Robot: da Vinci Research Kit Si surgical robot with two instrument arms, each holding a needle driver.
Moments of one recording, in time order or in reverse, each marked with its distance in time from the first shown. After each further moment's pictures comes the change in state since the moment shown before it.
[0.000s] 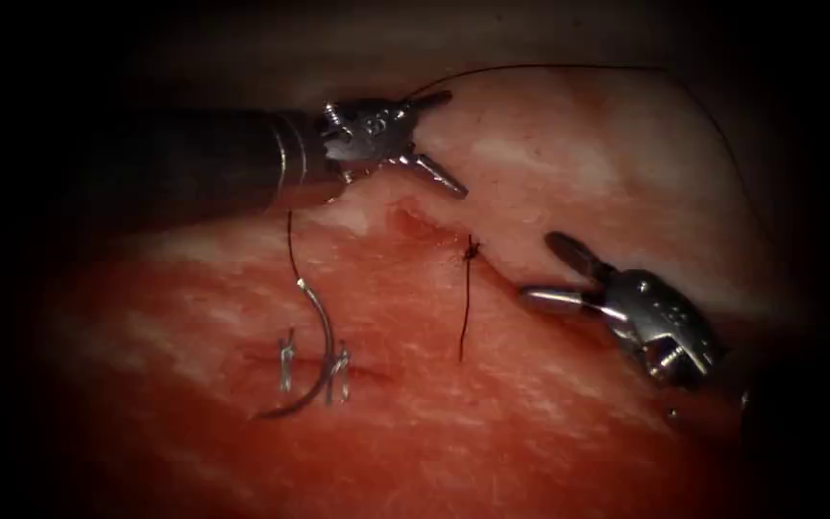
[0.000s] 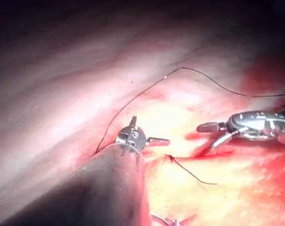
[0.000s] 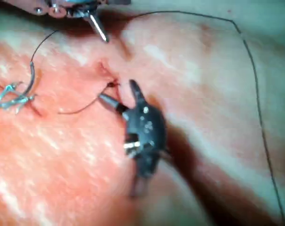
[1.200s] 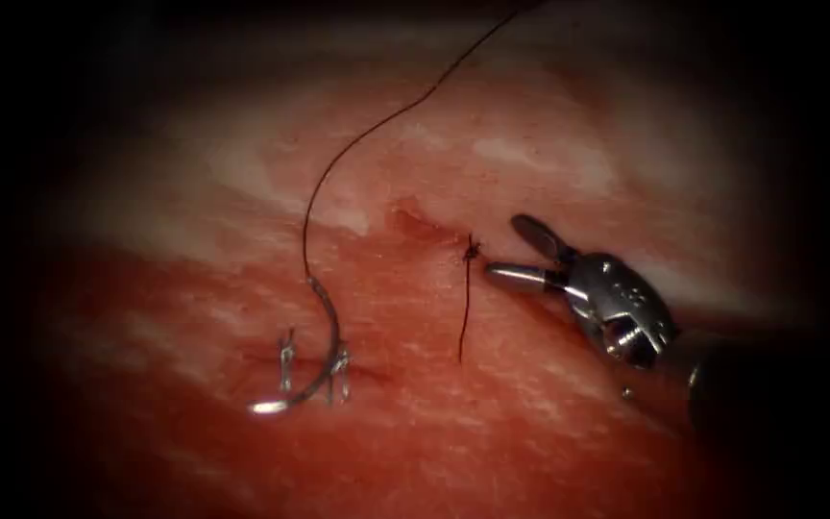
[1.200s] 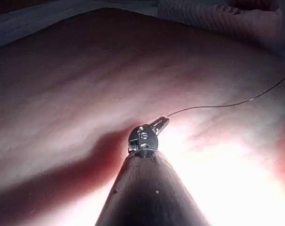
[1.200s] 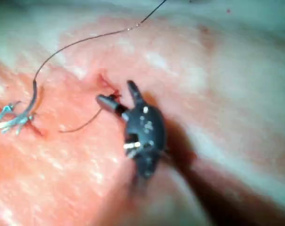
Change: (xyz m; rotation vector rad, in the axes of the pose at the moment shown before) right arm -0.004 0.000 0.005 -0.038 0.001 0.153; left arm 0.011 -0.022 0.012 0.085 0.295 -0.337
